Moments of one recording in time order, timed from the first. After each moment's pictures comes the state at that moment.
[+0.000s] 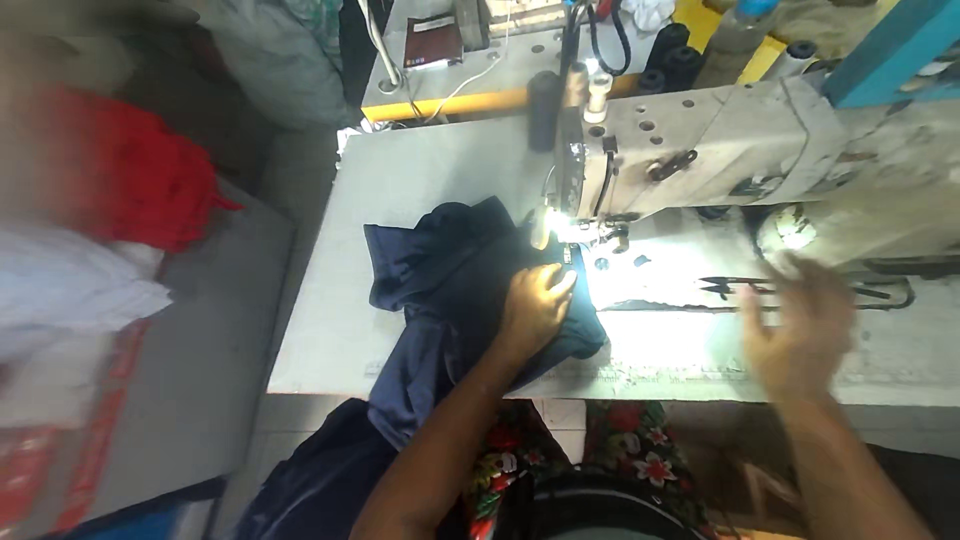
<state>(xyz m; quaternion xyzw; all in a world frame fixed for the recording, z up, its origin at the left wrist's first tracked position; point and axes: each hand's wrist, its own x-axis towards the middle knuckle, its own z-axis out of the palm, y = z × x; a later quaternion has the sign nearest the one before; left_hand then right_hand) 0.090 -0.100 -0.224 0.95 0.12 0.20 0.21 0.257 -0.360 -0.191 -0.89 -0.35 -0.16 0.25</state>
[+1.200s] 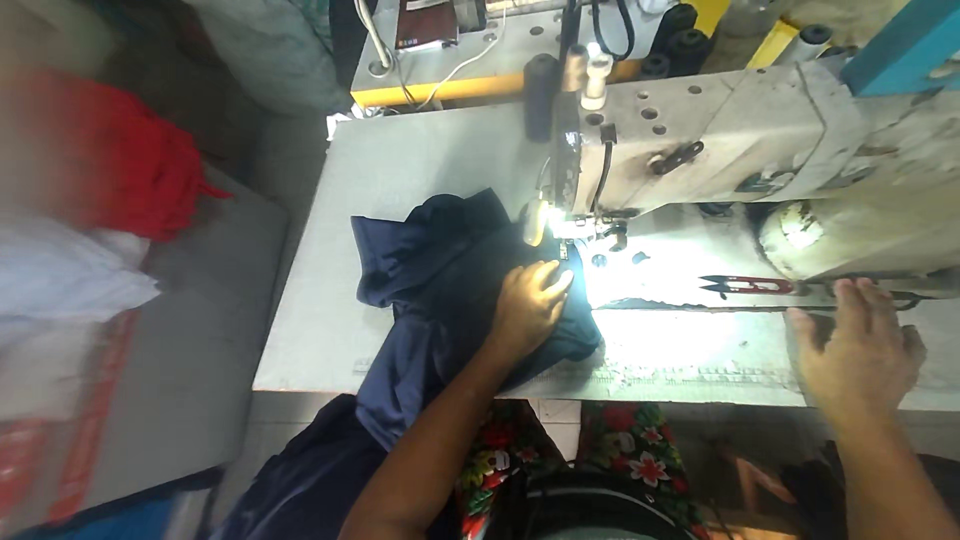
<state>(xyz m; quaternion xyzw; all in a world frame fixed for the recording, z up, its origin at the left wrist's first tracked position) 0.085 -0.100 -0.226 0.96 0.10 0.20 0.19 0.294 -0.421 -0.216 -0.96 -0.24 -0.08 0.15</state>
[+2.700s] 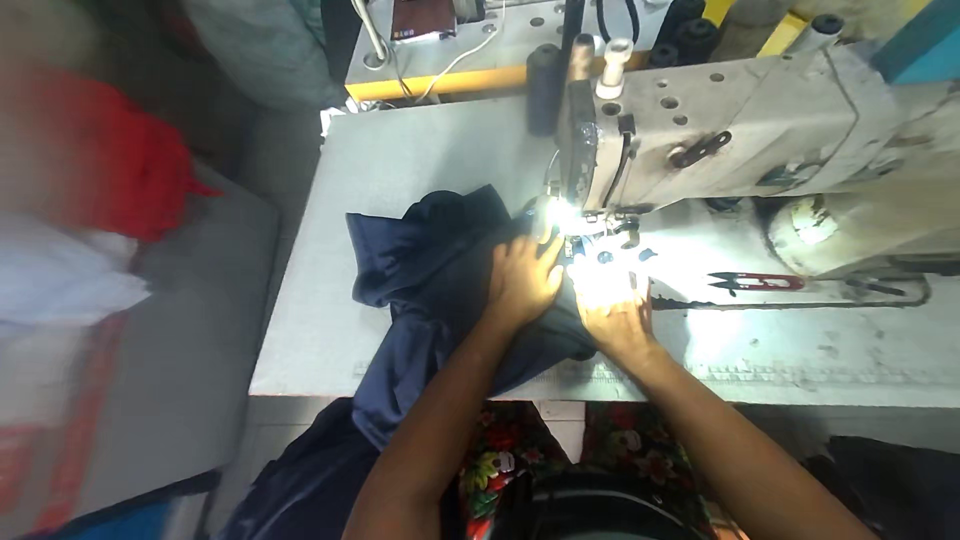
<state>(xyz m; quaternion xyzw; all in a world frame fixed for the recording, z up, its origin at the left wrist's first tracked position) 0.112 -0.067 -0.218 0.97 0.18 0.06 0.14 0.185 -0.220 -0.231 -0.83 -0.50 -0.13 0.21</state>
